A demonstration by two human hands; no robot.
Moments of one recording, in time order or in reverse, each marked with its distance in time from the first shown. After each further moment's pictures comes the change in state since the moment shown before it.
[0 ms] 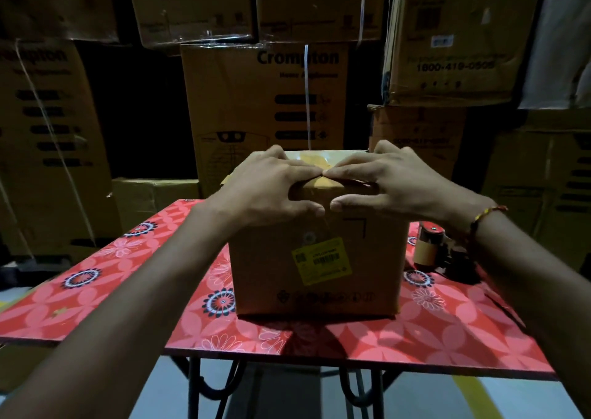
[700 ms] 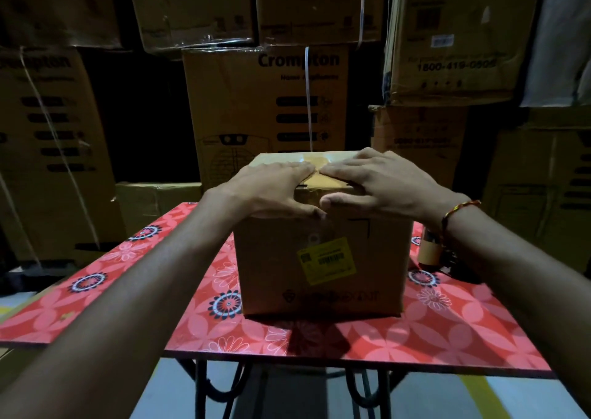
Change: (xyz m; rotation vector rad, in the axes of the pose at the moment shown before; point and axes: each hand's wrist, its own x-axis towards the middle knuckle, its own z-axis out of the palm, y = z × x) left_hand 0.016 -0.006 0.000 0.029 -0.269 -0.106; right_hand 0.016 -0.004 0.016 -0.131 0.055 -0.071
